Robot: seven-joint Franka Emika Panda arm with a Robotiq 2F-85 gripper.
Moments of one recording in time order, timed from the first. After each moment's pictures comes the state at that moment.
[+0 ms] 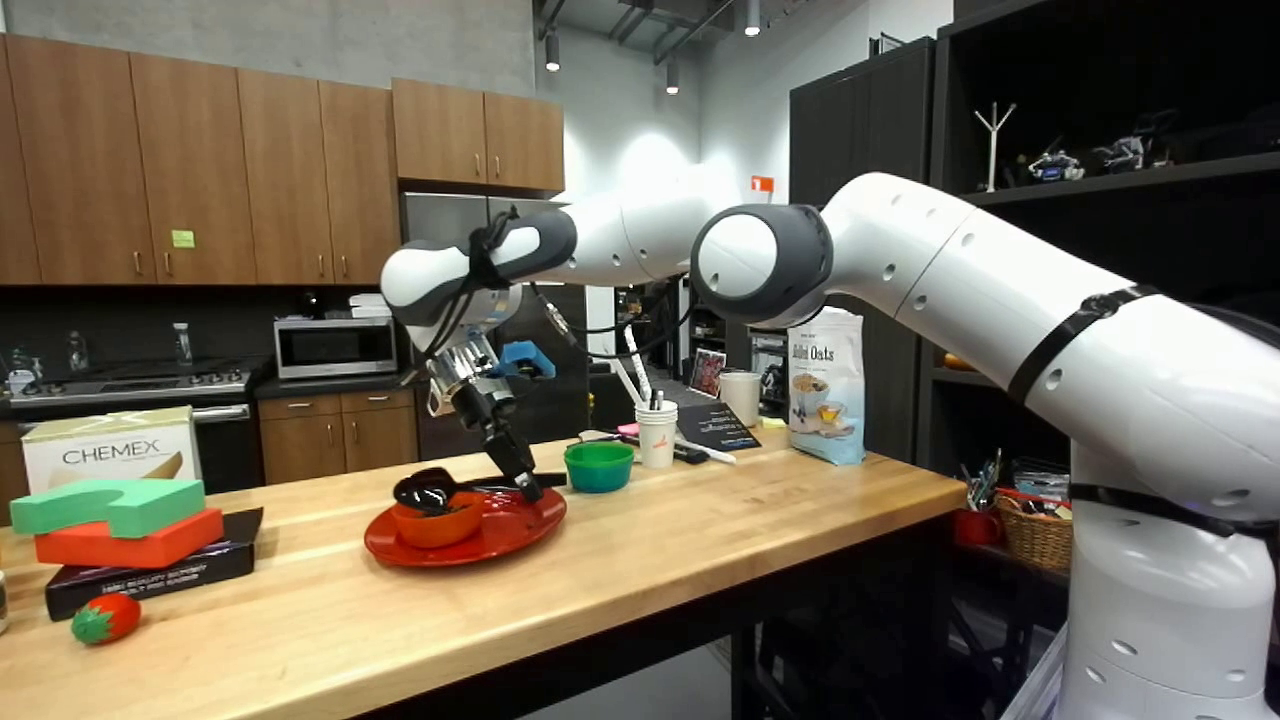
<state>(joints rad) 0.30 0.97 0.14 -0.81 -0.06 1.17 -0.53</state>
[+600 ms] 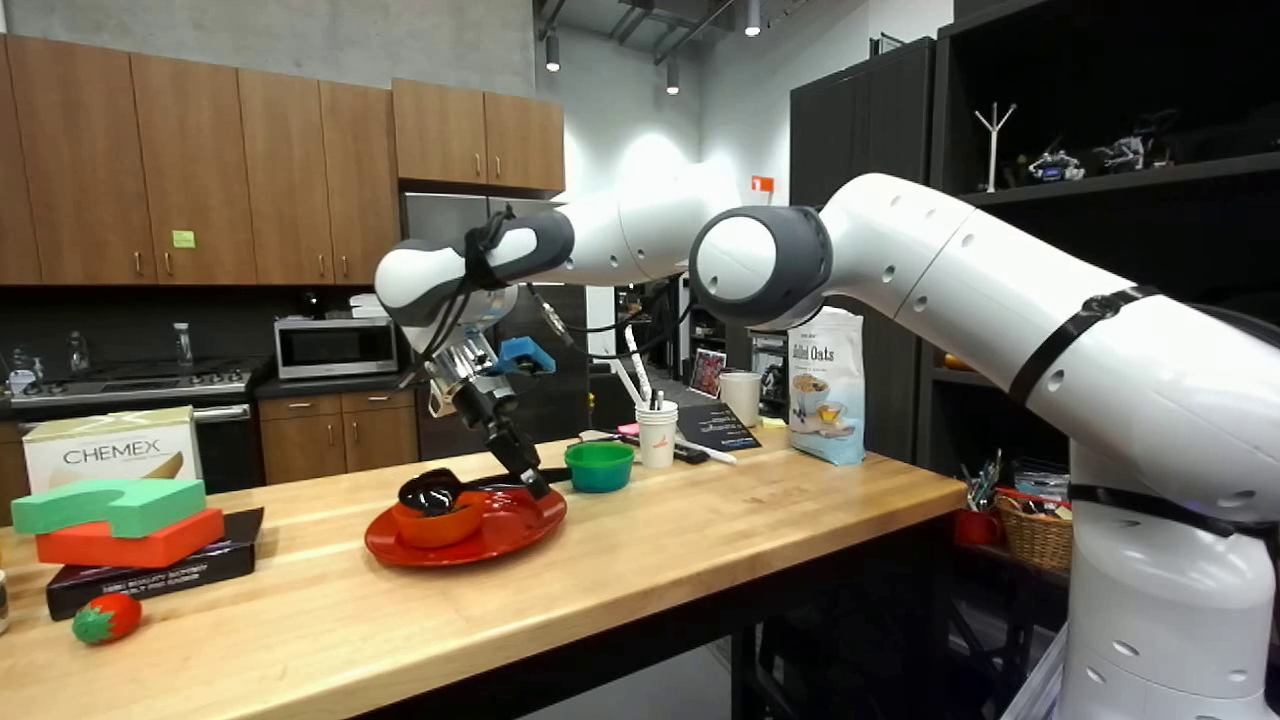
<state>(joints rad) 0.32 0.98 0.12 -0.79 -0.08 1.12 -0.51</state>
